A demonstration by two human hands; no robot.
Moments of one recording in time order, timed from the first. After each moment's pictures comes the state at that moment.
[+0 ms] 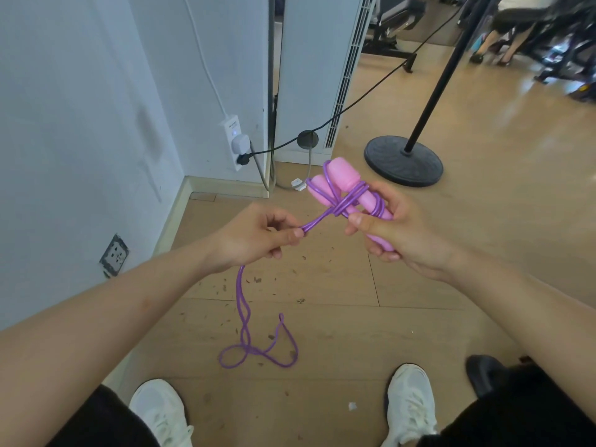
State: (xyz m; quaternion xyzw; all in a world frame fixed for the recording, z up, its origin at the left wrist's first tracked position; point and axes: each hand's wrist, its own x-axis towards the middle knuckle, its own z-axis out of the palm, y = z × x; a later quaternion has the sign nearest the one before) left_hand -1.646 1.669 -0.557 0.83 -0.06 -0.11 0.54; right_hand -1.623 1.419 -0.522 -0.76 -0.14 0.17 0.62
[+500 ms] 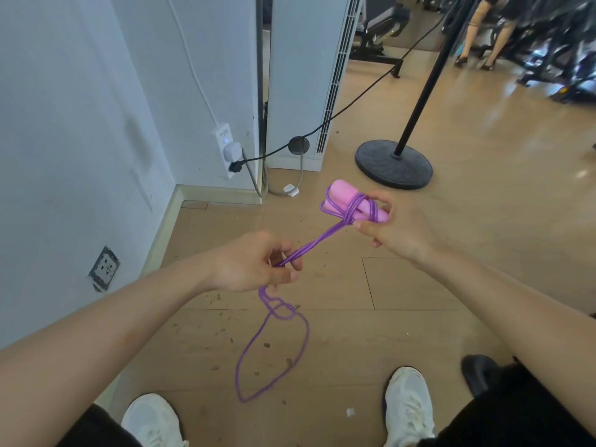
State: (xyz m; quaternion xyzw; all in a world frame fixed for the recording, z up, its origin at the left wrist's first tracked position) left_hand -1.660 1.664 -0.548 0.88 -0.16 -0.21 0.40; right_hand -1.588 1.403 -0.548 -0.90 -0.07 0.00 0.43
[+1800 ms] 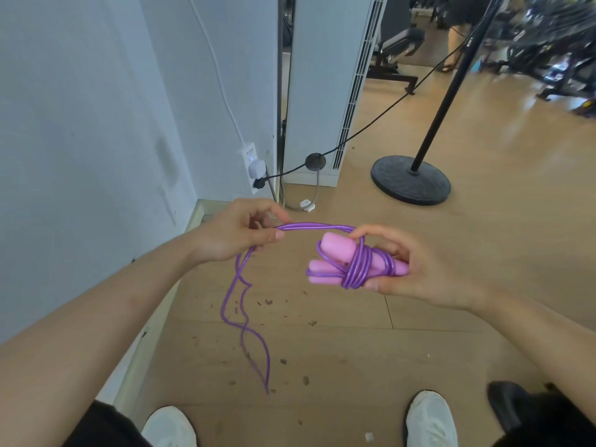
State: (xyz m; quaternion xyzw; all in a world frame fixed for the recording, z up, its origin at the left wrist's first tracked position) left_hand -1.628 1.720 -0.526 0.86 -0.14 -0.04 0.48; right_hand -1.633 1.407 -0.519 -0.79 -0.31 0.20 0.49
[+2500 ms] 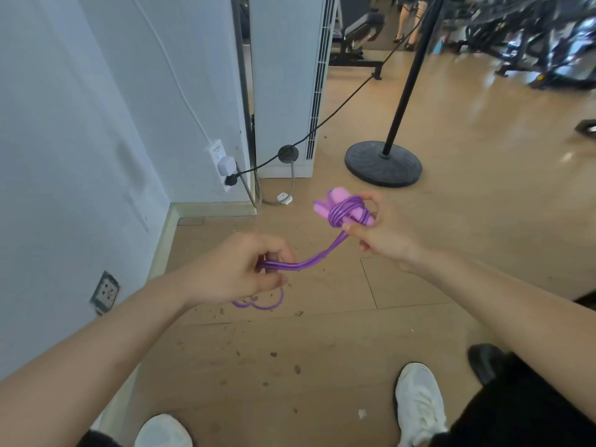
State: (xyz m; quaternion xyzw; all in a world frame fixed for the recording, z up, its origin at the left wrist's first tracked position) left_hand -1.663 1.679 -0.539 0.87 -0.25 -0.12 0.40; right_hand -1.598 1.409 -0.550 -0.84 -0.01 0.05 0.53
